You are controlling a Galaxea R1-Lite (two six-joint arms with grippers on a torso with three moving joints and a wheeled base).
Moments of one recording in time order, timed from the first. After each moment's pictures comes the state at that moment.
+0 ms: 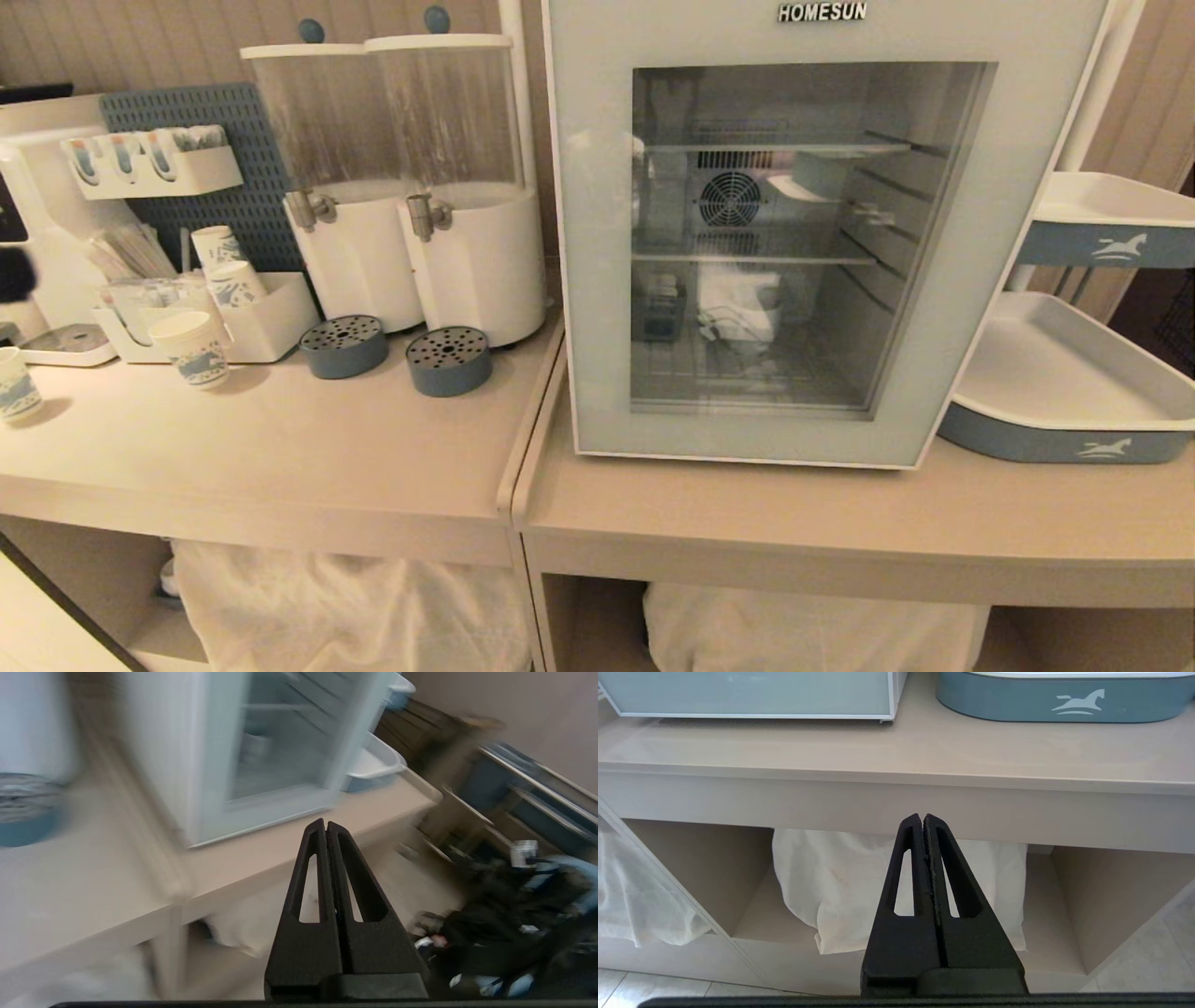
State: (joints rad) left arm -0.43 0.93 -1.18 0.30 -0.40 -0.29; right arm 0.01 0.00 -0.06 0.16 0.02 -0.02
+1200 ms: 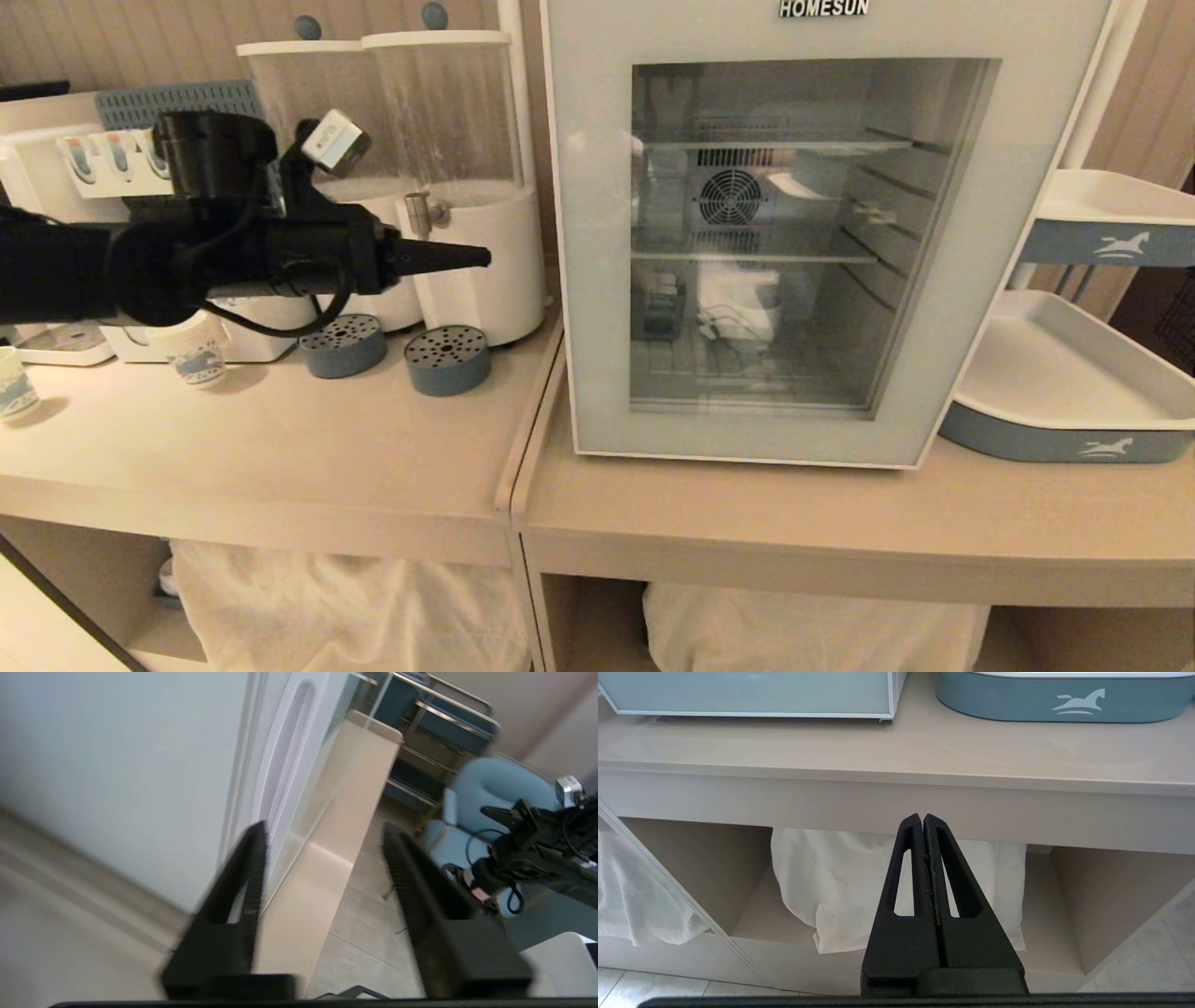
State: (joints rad) left arm -0.11 1.91 -1.52 -0.18 -1.21 -0.06; right arm 0.01 0.00 -0.07 0.16 0.02 -0.02
